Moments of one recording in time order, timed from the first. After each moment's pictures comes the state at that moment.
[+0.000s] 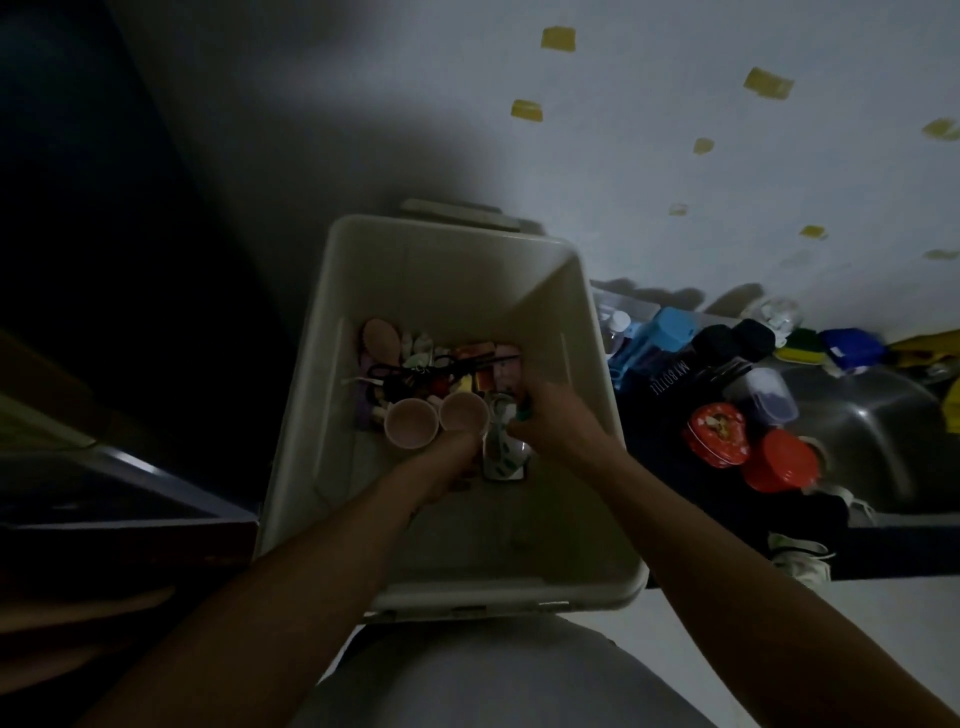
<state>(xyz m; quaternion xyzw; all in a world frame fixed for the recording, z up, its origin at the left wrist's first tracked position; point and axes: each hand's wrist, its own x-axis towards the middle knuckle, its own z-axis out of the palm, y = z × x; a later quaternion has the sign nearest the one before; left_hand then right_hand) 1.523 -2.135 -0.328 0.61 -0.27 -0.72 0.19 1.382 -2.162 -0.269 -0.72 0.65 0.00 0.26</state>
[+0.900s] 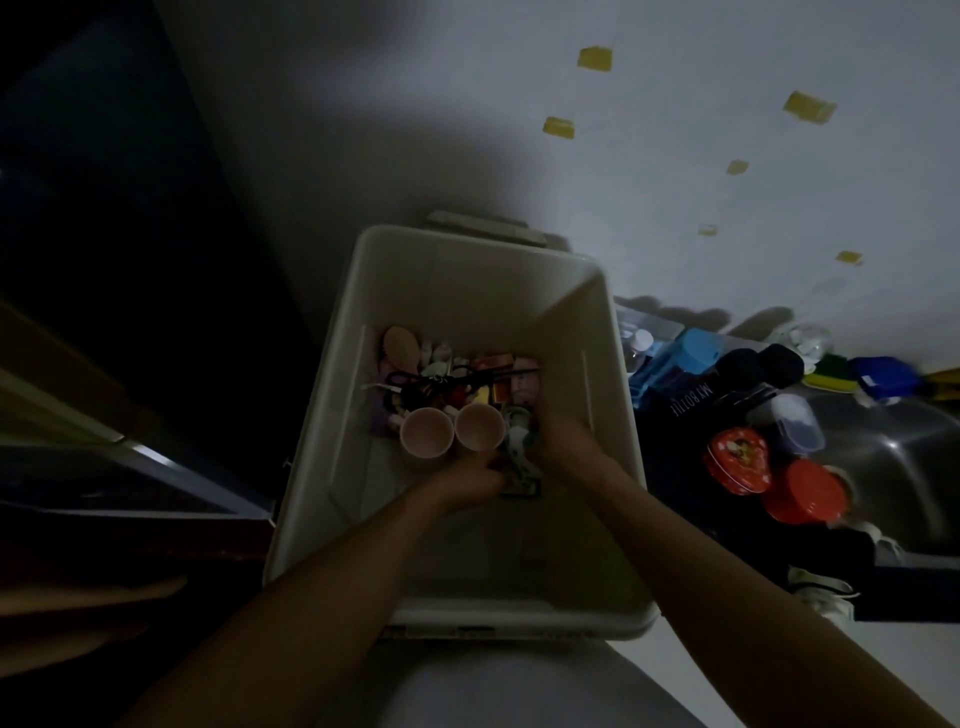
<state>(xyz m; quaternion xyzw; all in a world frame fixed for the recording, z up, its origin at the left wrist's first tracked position) 1.529 -2.128 -0.357 0.52 -0.55 -0.64 0.16 1.388 -2.170 -0.286 -0.71 0.64 0.07 0.29</state>
